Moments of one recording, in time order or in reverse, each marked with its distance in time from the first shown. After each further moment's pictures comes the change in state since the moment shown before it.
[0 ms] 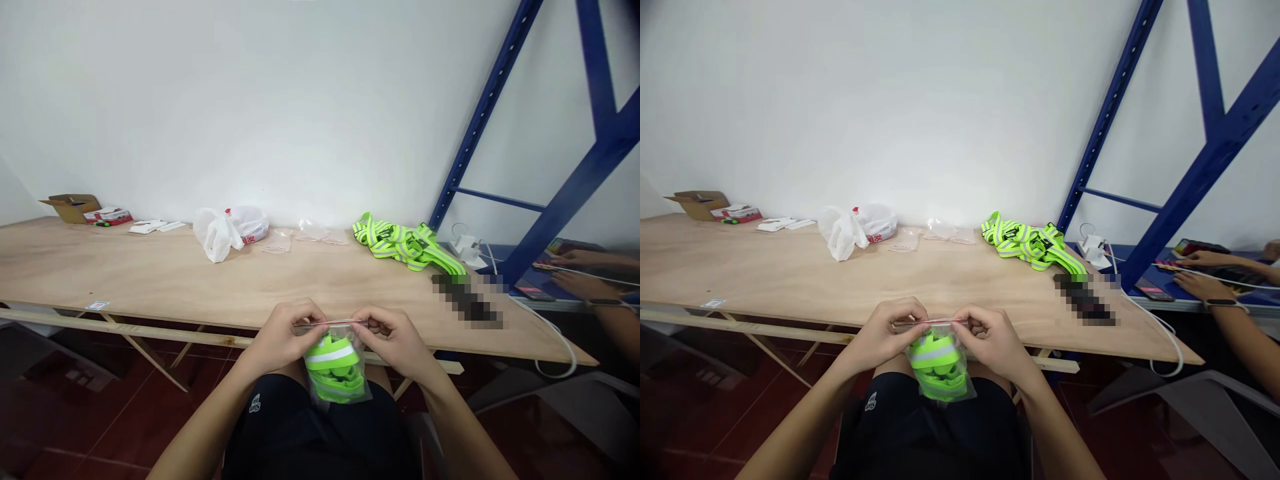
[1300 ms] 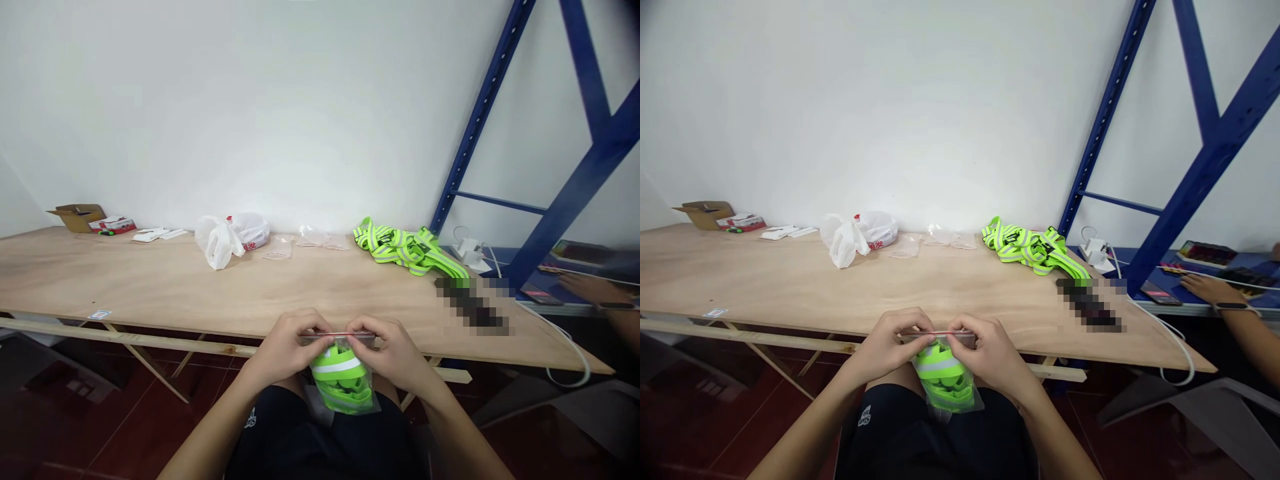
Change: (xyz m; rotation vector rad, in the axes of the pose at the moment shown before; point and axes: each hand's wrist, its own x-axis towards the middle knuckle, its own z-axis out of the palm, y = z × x) left_hand 0.002 -0.003 0.006 0.014 -0.030 -0.023; right_hand 0.001 -0.003 0.004 -0.109 -0.046 -0.043
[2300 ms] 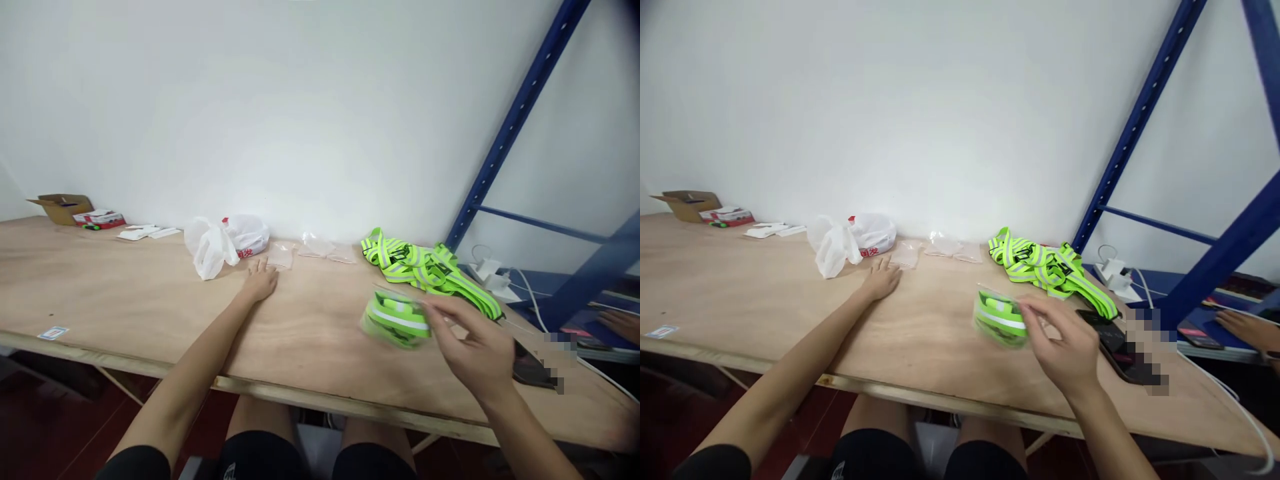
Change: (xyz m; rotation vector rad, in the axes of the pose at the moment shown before) left_hand 0.124 -0.232 -0.106 0.849 0.105 -0.444; right_hand 0.051 0.056 -0.072 -0.528 0.668 -0.346
